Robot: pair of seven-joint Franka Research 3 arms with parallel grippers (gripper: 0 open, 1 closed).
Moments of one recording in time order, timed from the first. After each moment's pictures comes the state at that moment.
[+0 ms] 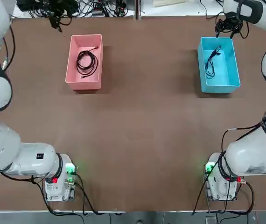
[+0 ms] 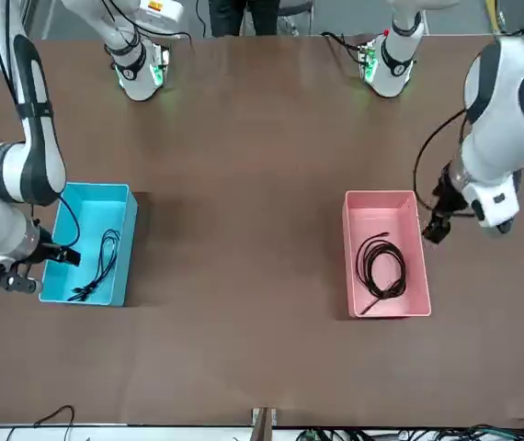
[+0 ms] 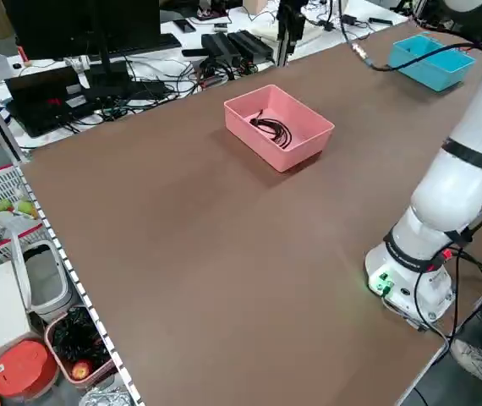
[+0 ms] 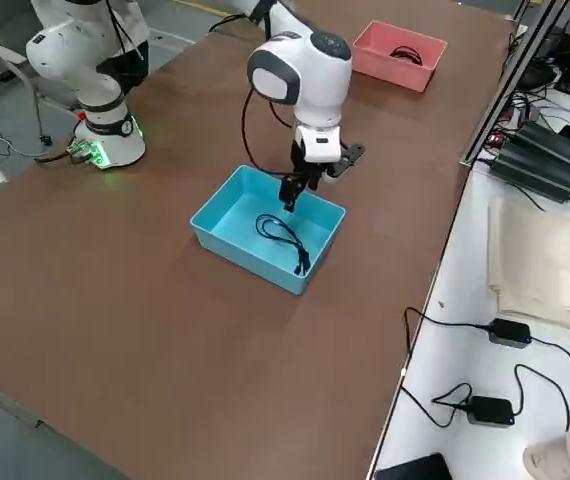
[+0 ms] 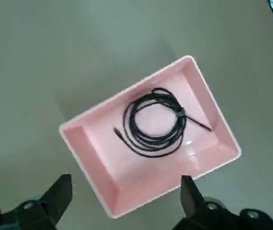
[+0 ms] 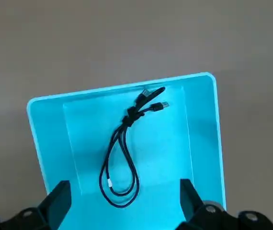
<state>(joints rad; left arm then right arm) 0.01 0.10 -0.21 -1.69 0.08 1.77 -1.18 -0.03 0.36 -0.07 -1.75 -0.06 2.09 0.12</state>
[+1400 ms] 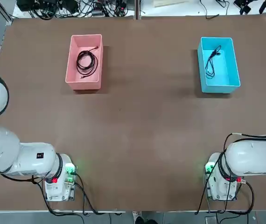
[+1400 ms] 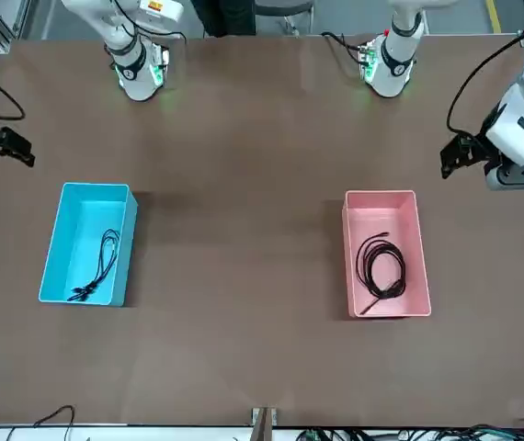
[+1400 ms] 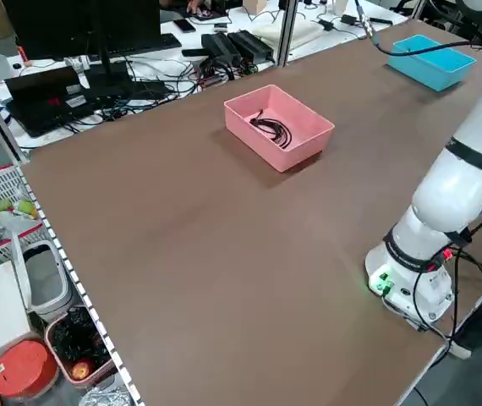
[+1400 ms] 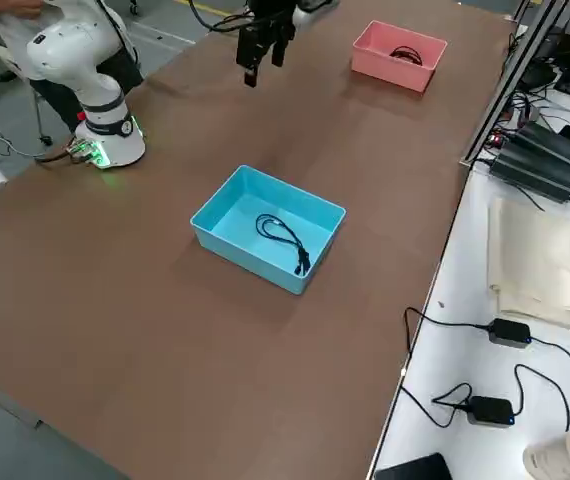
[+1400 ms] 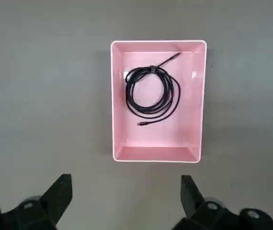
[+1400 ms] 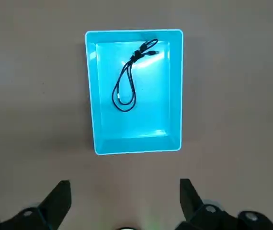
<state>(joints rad) 0.03 0.06 -0.20 -1.50 0.04 1.56 -0.17 -0.01 0.00 -0.04 -1.58 -0.06 1.49 0.01</state>
